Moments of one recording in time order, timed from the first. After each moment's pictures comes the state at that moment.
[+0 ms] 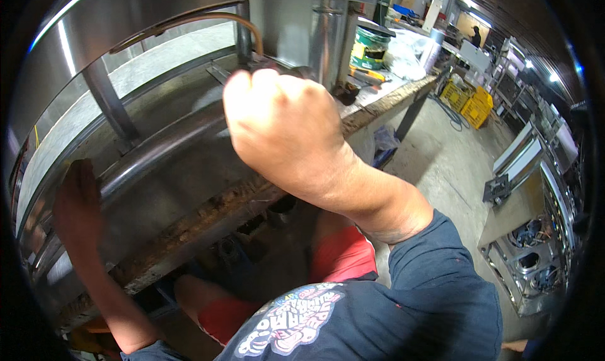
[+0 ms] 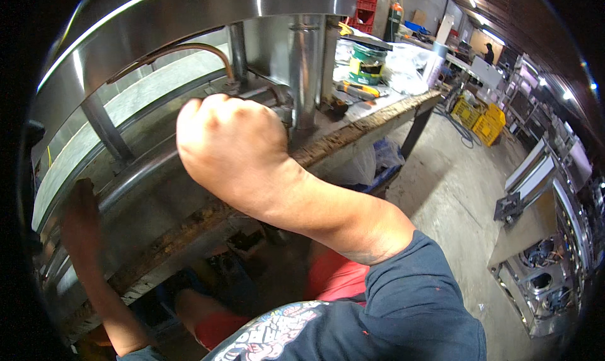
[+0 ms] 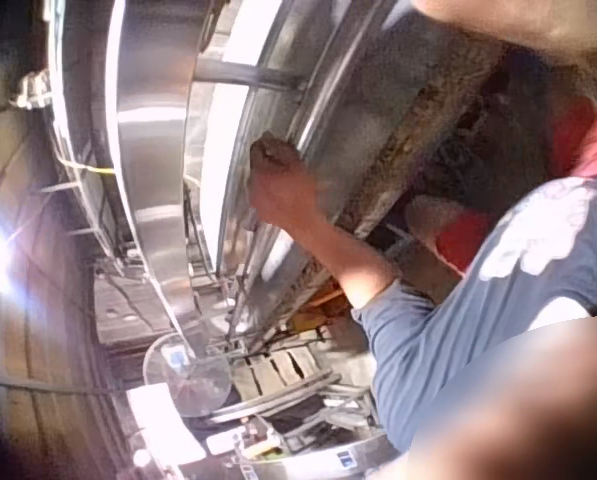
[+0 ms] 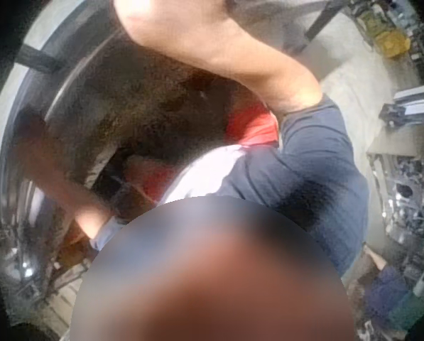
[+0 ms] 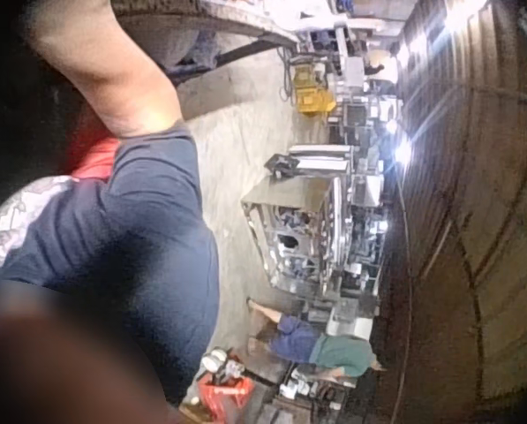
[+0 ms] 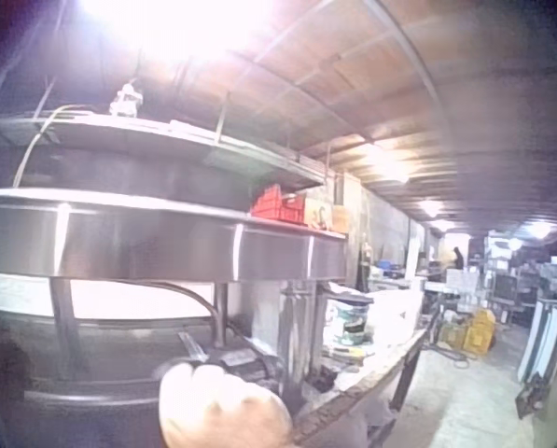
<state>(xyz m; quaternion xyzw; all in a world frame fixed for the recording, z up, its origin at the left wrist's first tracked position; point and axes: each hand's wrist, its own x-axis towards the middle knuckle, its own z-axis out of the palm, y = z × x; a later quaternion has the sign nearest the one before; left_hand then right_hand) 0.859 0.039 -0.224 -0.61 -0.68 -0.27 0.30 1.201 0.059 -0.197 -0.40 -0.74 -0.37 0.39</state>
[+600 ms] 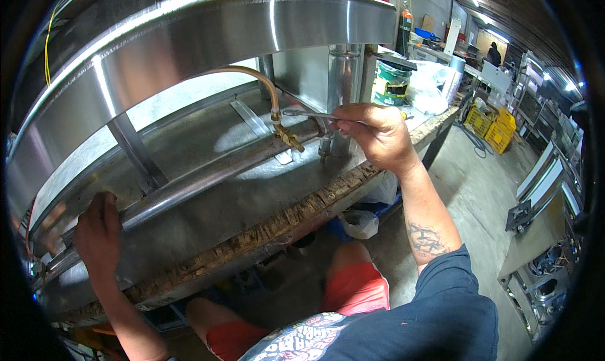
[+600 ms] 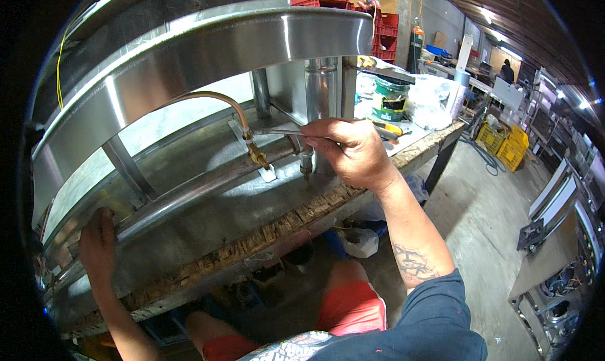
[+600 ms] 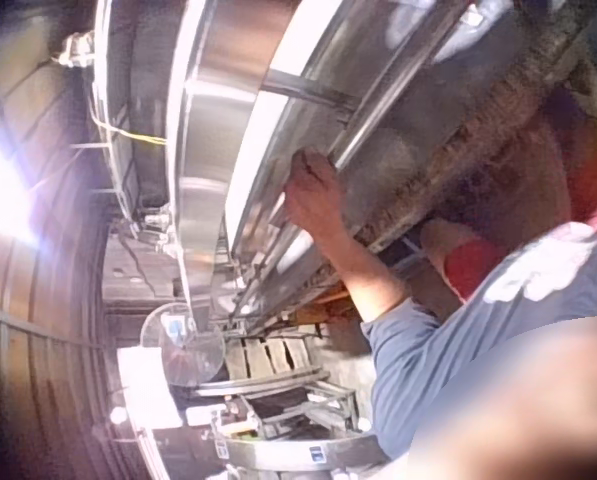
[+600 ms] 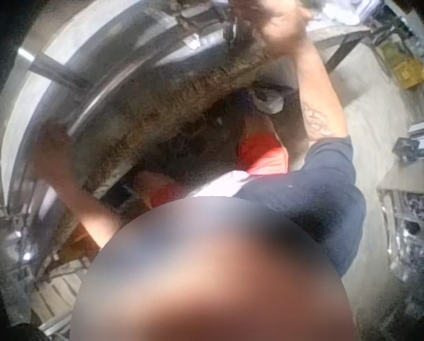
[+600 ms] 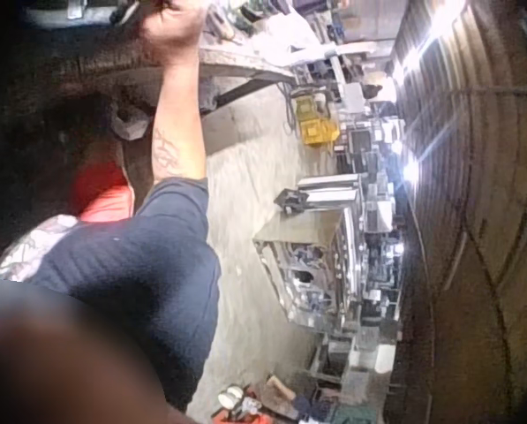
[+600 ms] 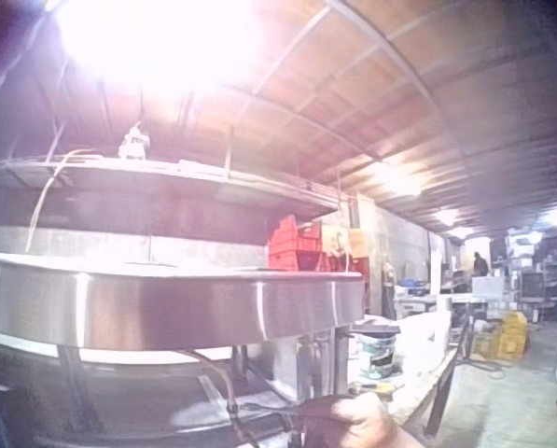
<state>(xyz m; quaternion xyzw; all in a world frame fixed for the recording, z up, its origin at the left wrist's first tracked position) 0.873 0.031 -0.215 -0.61 -0.69 -0.29 0.26 1.353 0.137 -0.219 -0.25 -0.81 0.04 0.52</state>
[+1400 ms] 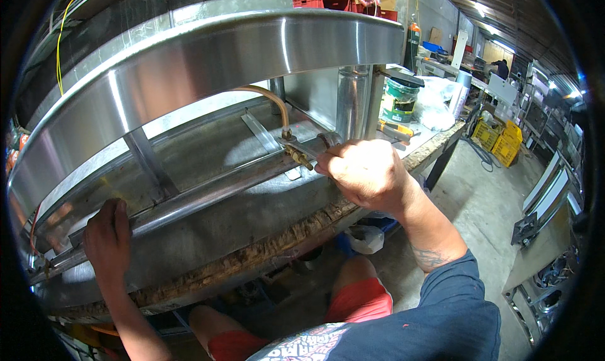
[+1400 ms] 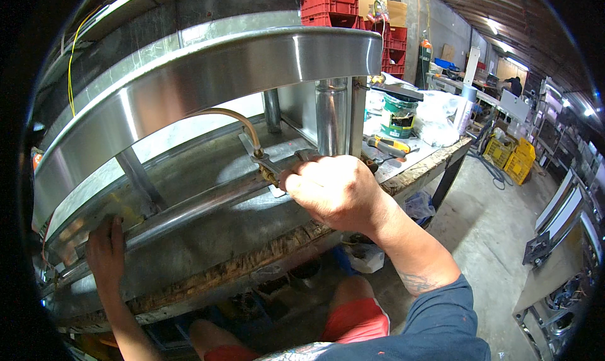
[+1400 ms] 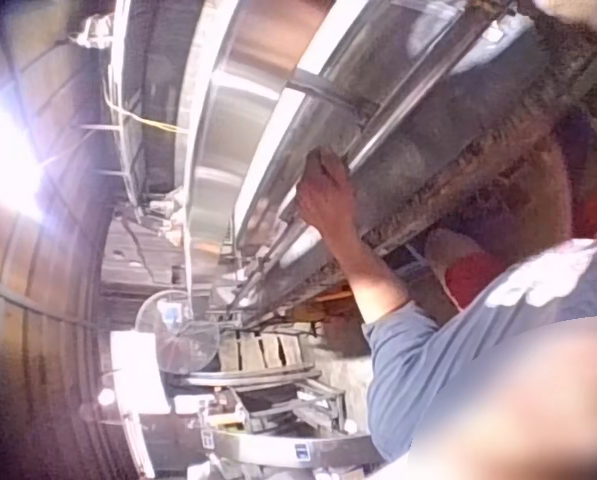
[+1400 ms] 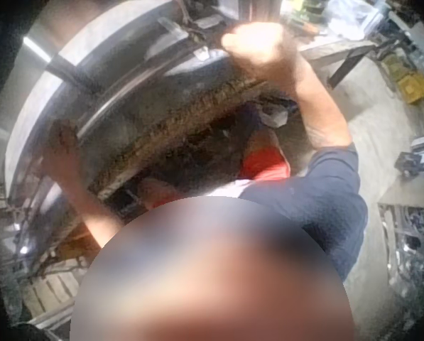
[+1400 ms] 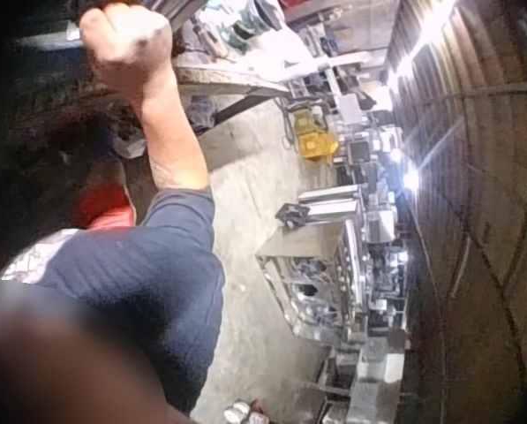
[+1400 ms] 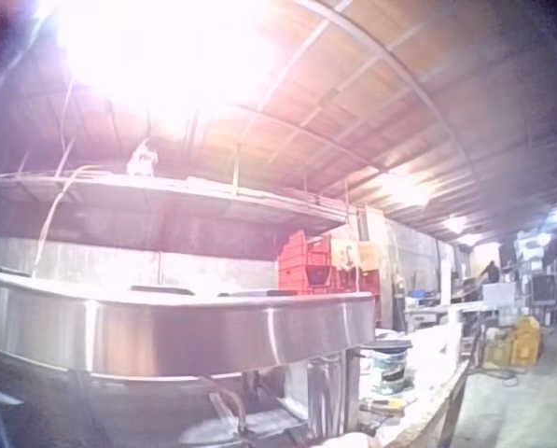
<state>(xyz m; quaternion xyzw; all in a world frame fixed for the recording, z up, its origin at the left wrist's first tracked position) 0.878 0.029 -0.218 -0.61 -0.67 -0.30 0.29 1.320 0.107 -0.199 -0.16 -0.87 -0.29 0.37</state>
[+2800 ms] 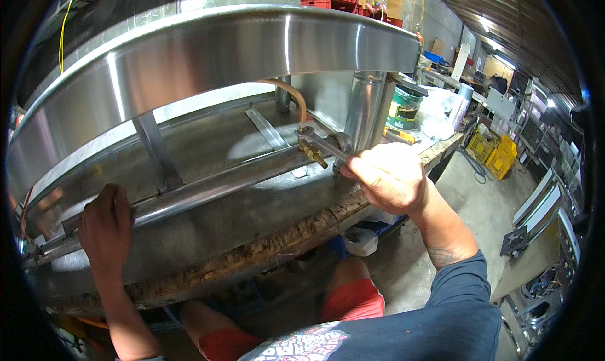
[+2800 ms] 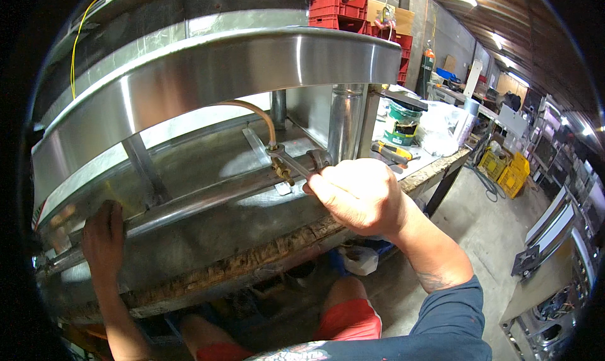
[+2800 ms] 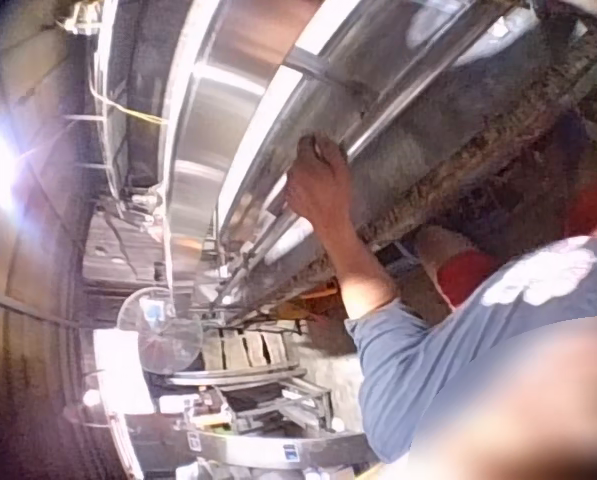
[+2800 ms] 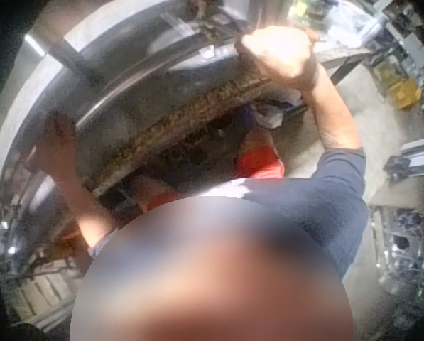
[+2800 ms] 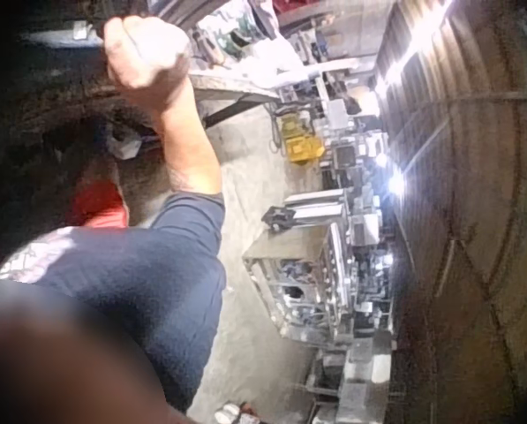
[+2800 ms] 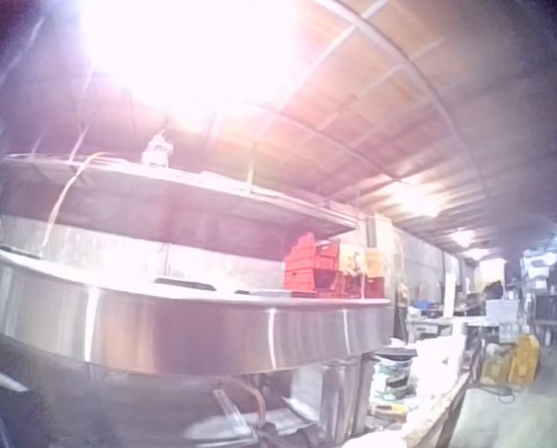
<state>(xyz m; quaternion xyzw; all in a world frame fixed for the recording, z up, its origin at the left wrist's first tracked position) 0.878 0.029 -0.220 -0.60 -0.67 -0.29 0.33 1.322 0.100 -0.191 -0.08 -0.86 -0.33 0.39</state>
